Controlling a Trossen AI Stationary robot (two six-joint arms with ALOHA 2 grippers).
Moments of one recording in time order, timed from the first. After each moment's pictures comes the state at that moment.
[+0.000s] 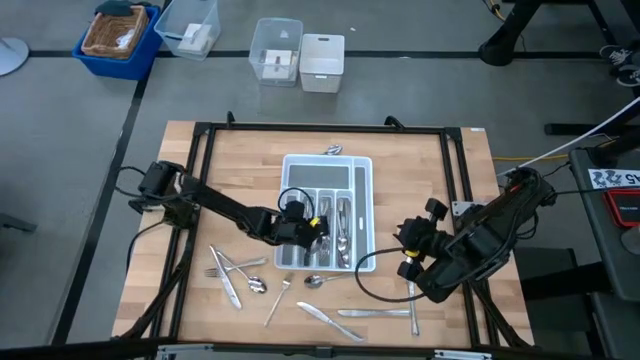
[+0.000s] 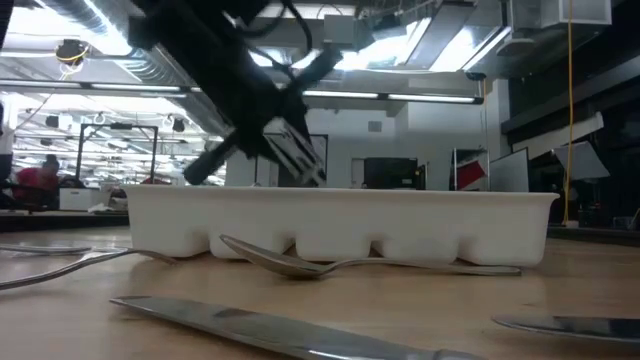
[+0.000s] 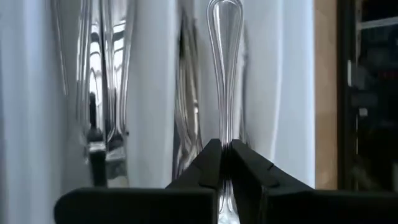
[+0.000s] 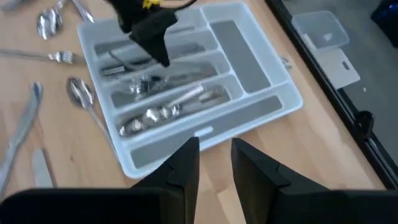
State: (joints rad) left arm -0.24 1.79 1.00 -0.06 -0.51 -1.72; right arm 0.72 1.58 1.76 -1.57 0.70 1.01
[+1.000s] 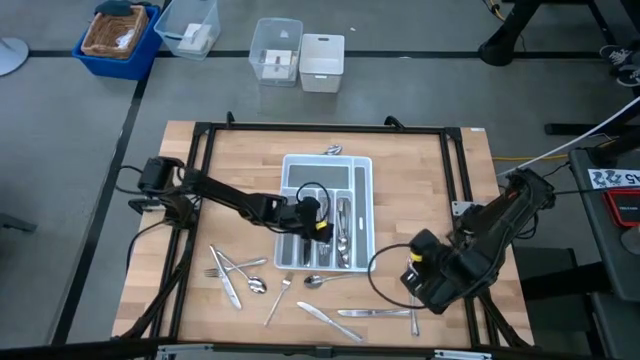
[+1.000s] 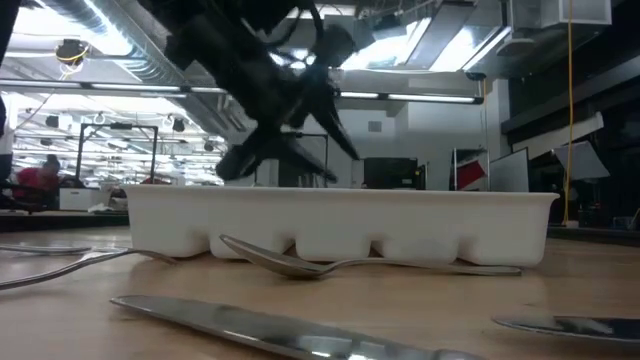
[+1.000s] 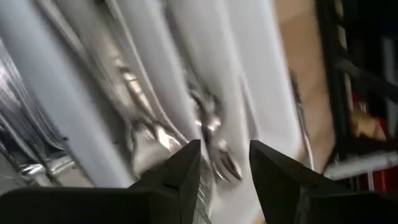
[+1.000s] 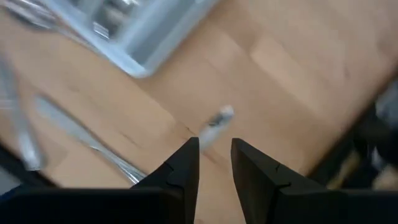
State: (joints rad) left arm -0.13 1.76 1.00 0.04 -0.08 -1.28; right arm 0.79 1.58 1.55 -1.57 0.27 1.66
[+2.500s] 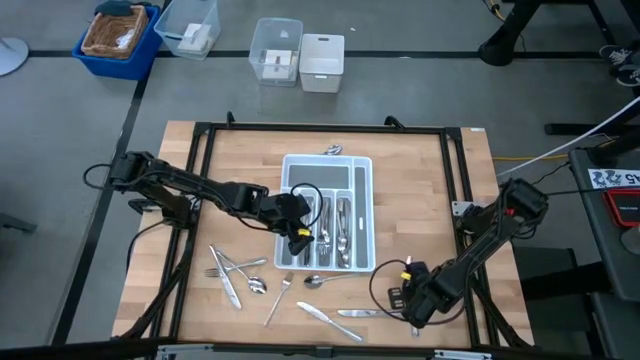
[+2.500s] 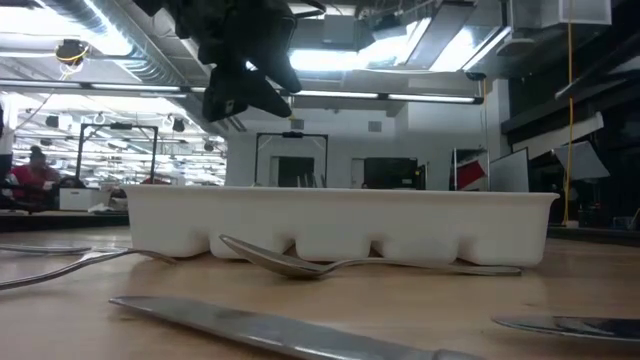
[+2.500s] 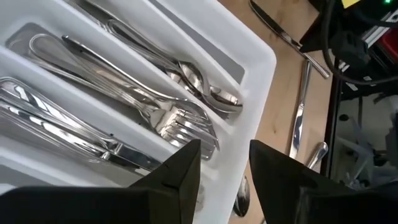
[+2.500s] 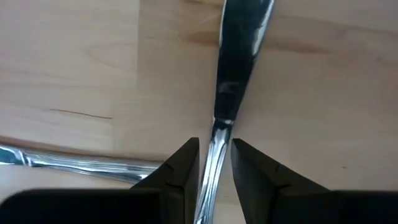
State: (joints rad) left arm -0.14 1.51 1.01 -0.26 0.01 -0.72; right arm 0.85 1.69 0.97 -0.68 -0.06 2.27
